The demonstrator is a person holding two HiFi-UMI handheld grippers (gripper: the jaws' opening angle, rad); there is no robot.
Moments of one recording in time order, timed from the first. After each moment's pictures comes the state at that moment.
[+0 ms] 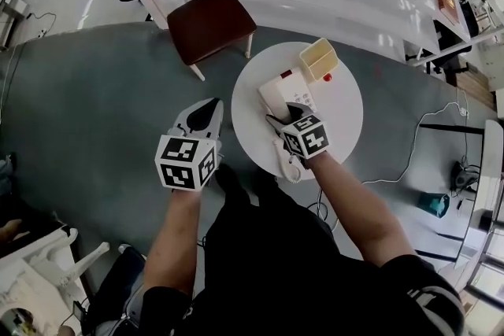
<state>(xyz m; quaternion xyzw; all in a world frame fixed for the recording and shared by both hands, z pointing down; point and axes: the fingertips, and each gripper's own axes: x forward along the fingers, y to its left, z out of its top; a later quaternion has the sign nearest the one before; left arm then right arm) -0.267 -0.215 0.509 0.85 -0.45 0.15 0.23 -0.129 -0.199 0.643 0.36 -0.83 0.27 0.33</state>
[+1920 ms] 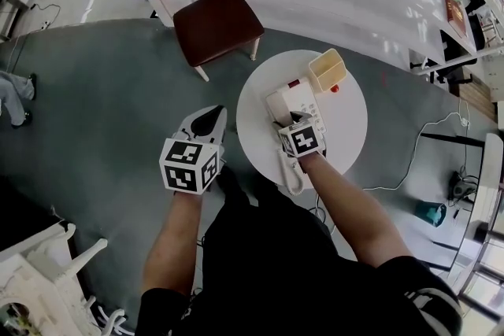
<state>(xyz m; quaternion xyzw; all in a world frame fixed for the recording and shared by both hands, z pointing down) -0.279 -0.228 0.534 0.84 -0.45 0.16 0.26 -0.106 -0.213 0.713 0.40 -0.76 0.29 0.43</state>
